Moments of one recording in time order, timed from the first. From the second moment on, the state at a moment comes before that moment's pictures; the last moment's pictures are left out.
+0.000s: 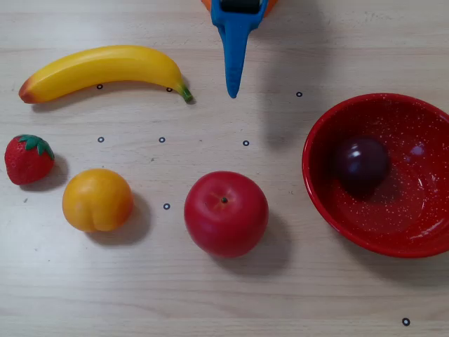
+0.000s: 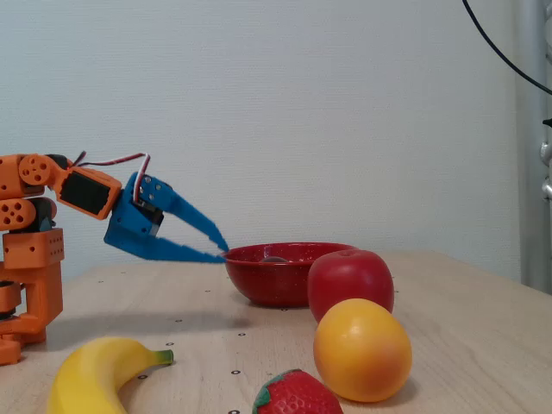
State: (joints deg) arm -2.5 182.5 177.9 32.7 13.4
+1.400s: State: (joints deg) arm -0.8 184.5 178.2 50.5 10.9
